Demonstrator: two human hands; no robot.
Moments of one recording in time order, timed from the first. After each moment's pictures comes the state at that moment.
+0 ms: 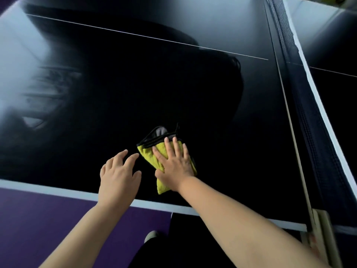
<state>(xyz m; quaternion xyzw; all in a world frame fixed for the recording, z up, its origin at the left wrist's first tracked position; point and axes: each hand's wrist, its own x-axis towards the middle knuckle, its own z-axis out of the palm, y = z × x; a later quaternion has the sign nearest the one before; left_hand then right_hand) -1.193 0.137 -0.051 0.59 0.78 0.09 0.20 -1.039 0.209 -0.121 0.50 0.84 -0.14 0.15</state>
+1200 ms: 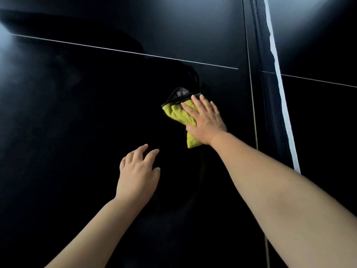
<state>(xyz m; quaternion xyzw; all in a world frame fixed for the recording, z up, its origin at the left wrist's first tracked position) -0.964 0.408 -0.089 0.65 0.72 0.07 0.25 -0.764 0.573 -0.131 0.55 0.82 -0.09 0.13</state>
